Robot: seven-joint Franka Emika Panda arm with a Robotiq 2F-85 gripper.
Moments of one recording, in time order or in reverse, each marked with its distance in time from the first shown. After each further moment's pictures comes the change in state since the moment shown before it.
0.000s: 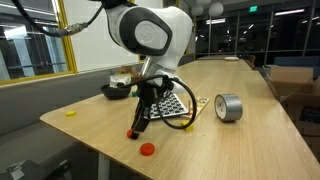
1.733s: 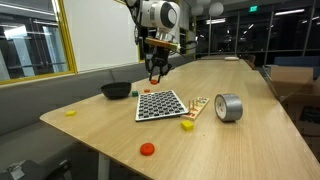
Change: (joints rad) arm 0.060 0.505 0.176 1.090 -0.318 -0.509 -0.663
